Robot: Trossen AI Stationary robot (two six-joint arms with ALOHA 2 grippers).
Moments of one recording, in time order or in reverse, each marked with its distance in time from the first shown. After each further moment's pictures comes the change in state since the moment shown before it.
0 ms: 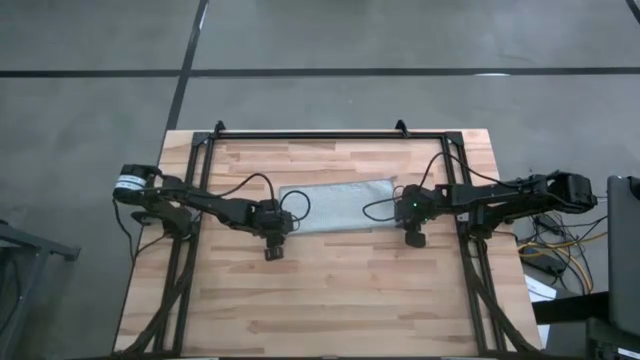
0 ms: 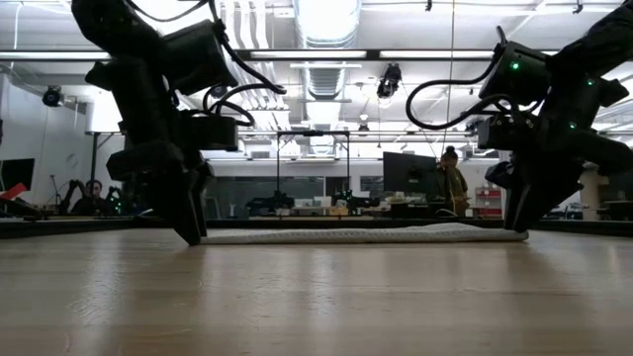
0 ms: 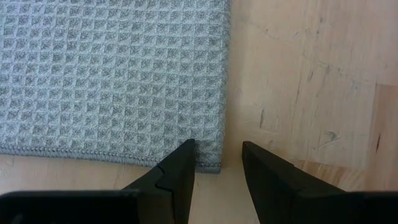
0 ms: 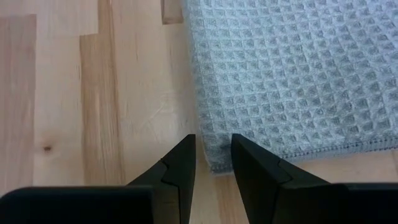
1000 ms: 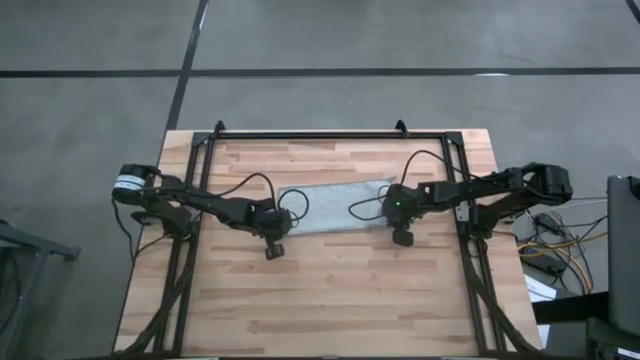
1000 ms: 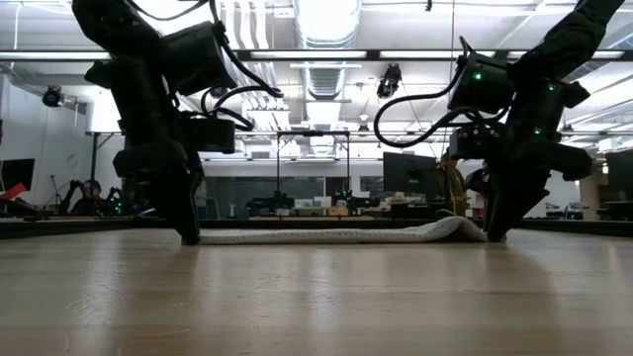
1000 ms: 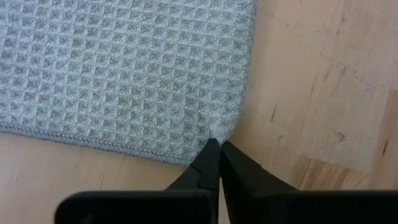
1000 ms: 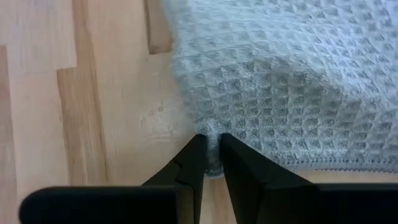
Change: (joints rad) left arm 0.001 -0.001 0.003 -0.037 -0.001 -0.098; right arm 0.004 0.250 0.137 0.006 0.010 0.033
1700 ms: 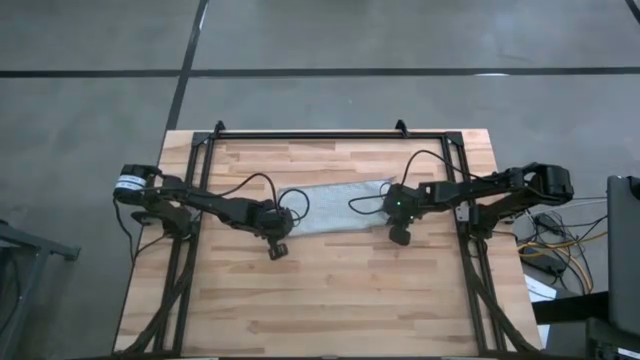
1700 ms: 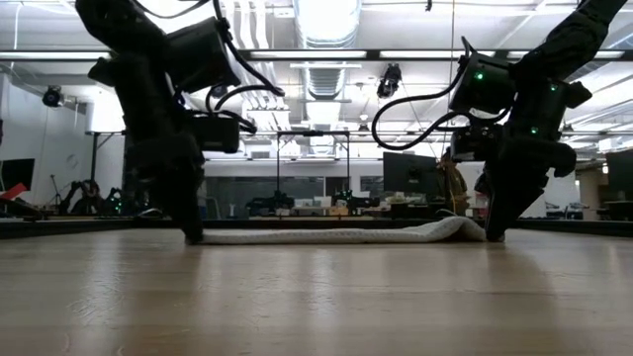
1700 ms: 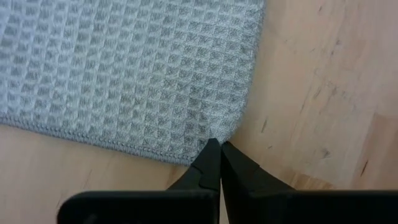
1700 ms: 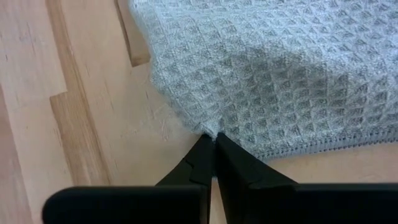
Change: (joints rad) left arm 0.000 0.003 0.023 -0.004 0.004 -0.099; right arm 0.000 0.003 -0.018 0.002 0.020 0.172
